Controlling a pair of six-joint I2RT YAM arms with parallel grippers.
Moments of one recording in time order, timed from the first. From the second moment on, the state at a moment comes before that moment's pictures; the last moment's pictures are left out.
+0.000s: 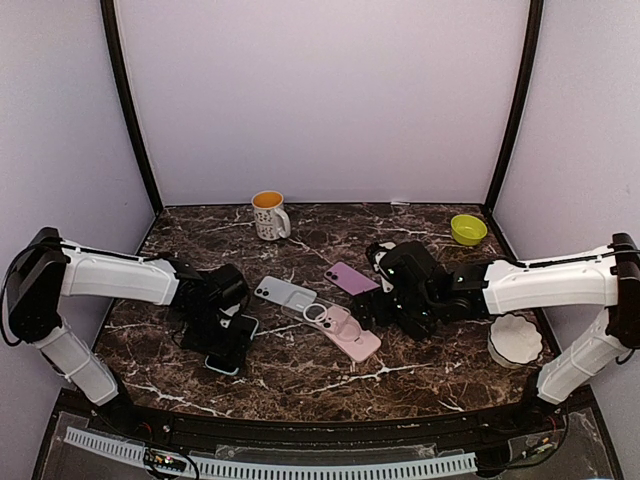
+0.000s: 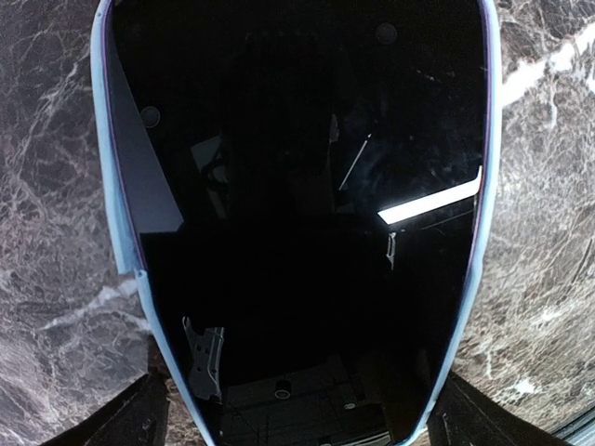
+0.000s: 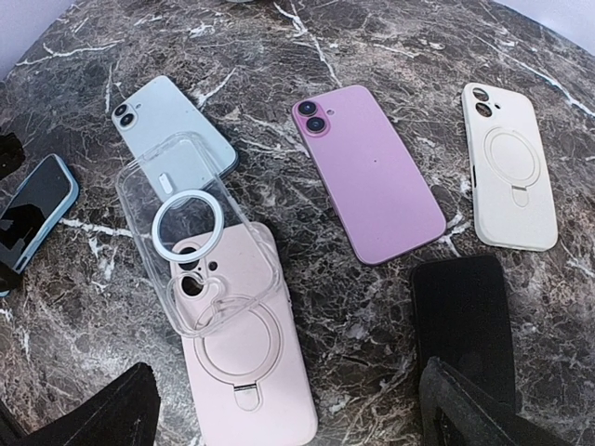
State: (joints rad) left arm -0.76 1.57 0.85 -0.80 0.00 -0.50; right arm 1.01 1.46 0.90 -0.25 0.29 0.43
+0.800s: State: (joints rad) left arm -0.81 1.38 0.84 -0.70 -0.10 -0.40; right arm 1.01 1.34 0.91 -0.23 0.12 0.58
